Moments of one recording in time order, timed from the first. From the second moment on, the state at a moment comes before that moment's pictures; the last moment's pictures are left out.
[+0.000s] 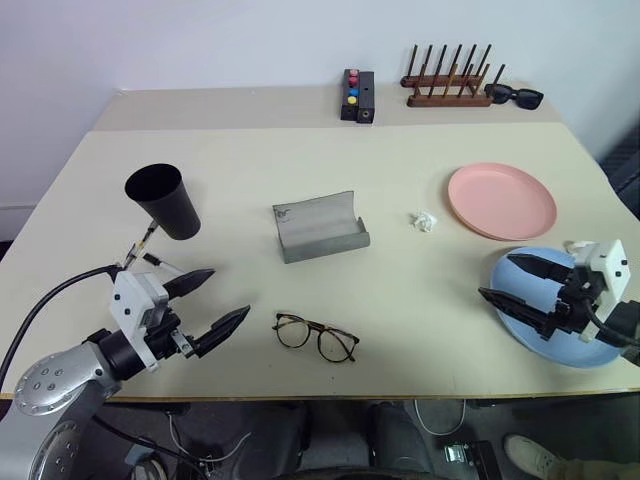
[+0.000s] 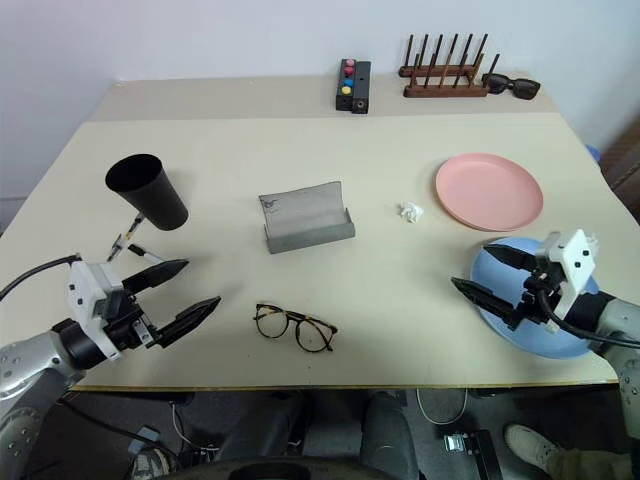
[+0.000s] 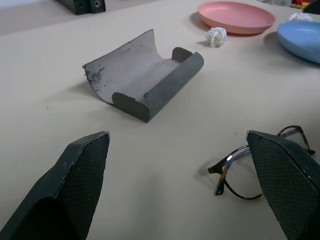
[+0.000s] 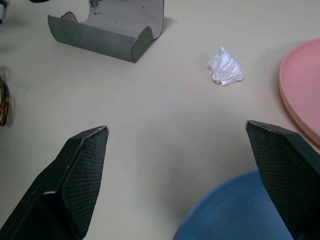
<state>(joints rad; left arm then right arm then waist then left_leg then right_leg) 0.34 0.65 0.35 -0.64 -0.63 0.38 -0.75 0.16 -0.80 -0.51 -0.25 0.58 0.45 1.00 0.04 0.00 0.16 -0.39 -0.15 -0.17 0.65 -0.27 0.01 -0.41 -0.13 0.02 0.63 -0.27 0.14</state>
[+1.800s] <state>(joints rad) 0.22 0.47 0.21 -0.39 -0.42 0.10 -0.69 0.04 -0.68 -0.36 -0.31 0.53 0.41 0.77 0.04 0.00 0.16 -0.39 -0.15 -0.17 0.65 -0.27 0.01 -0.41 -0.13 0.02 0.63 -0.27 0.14</state>
